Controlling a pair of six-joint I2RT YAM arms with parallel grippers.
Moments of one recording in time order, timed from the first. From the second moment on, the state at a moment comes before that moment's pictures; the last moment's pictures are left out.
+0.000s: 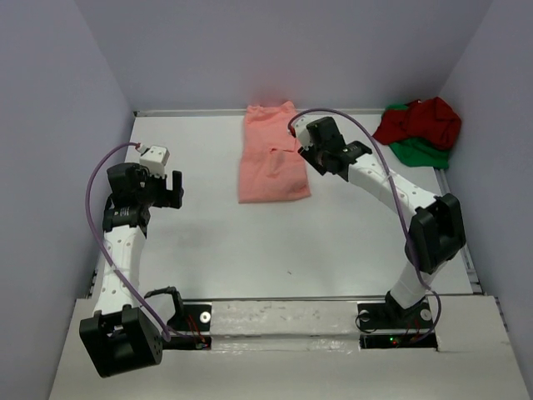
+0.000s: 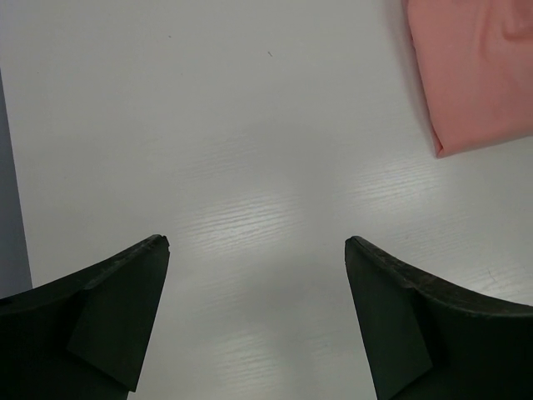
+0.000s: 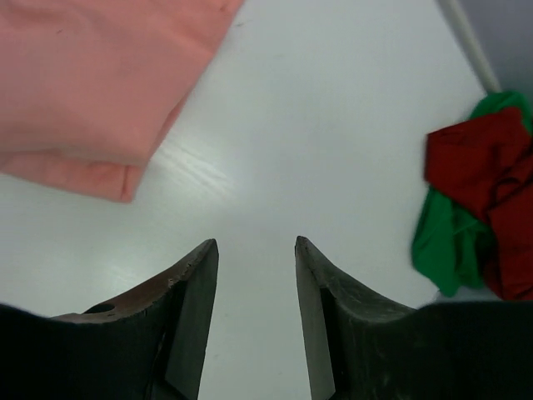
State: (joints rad) left arm 0.20 1.00 0.80 -0.38 0.35 0.25; right arm 0.55 1.73 1.50 -0.52 0.38 -0.44
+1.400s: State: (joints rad) left arm 0.20 1.00 0.80 -0.39 0.38 0.25; right arm 0.42 2.16 1.83 -0.81 -0.15 -0.26
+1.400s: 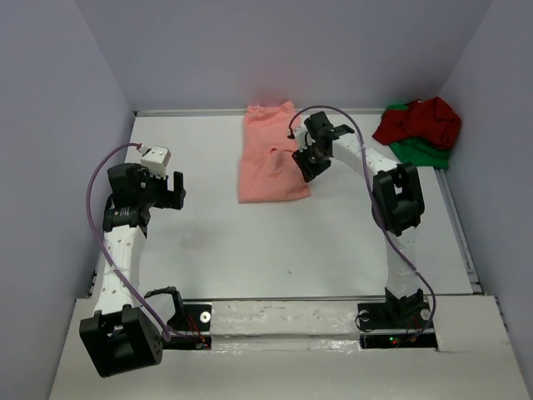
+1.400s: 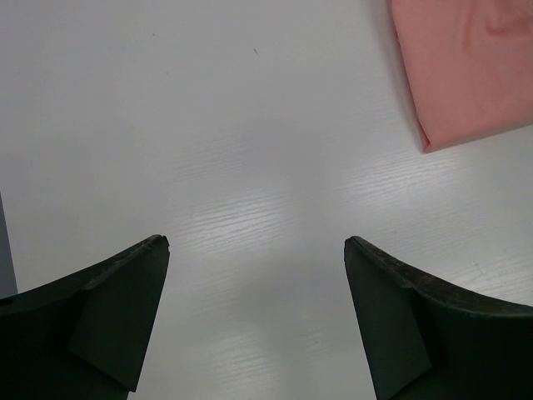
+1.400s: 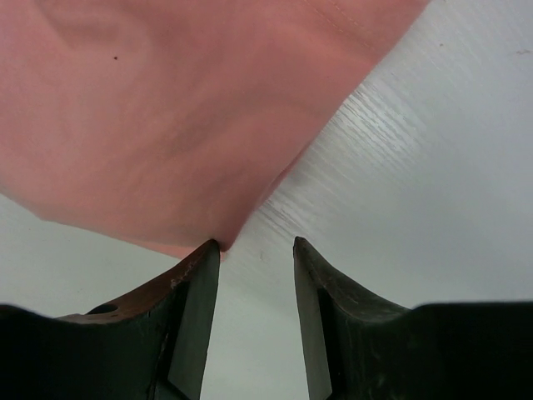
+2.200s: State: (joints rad) left arm 0.20 1.00 0.80 -0.39 0.38 0.25; right arm 0.41 2.14 1.76 -0.84 -0.28 -0.26
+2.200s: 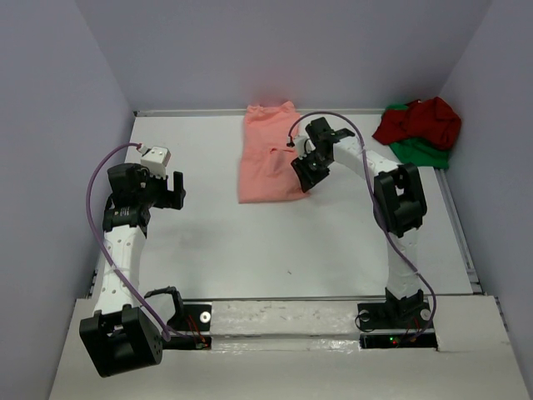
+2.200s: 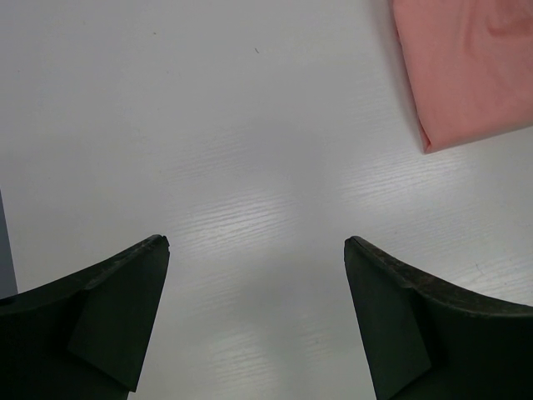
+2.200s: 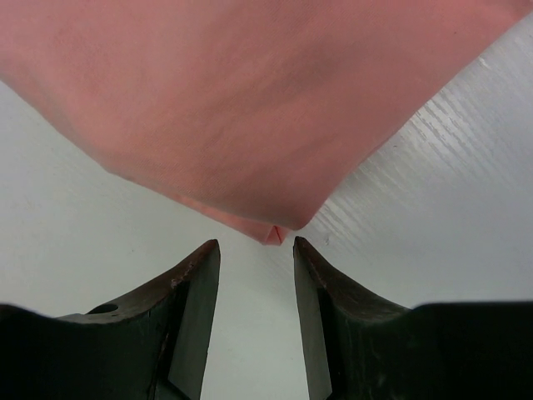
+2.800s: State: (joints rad) left arm 0.20 1.00 0.80 -0.39 0.37 0.25; right arm 0.41 2.27 1.90 -0.90 -0.35 -0.28
